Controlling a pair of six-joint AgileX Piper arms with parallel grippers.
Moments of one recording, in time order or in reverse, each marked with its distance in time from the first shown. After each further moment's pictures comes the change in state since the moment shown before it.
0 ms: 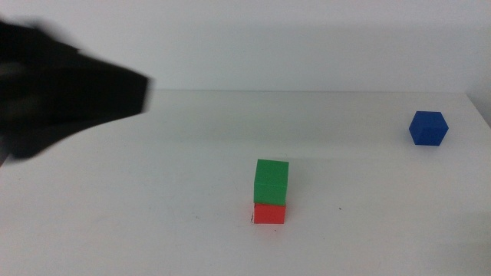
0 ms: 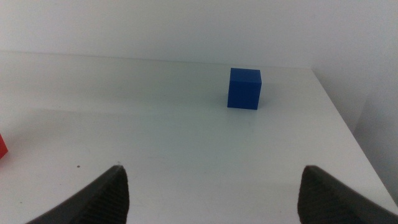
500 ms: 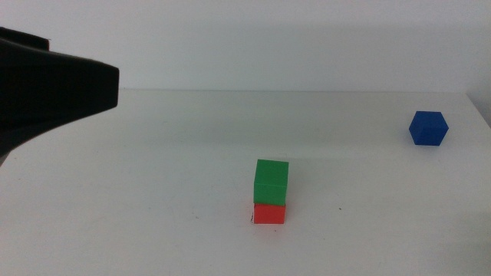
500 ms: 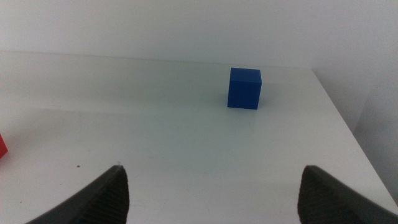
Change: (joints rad) left arm 0.000 -0.100 0.048 -0.018 -0.056 0.000; right arm 0.000 0.000 0.000 0.000 0.000 0.000
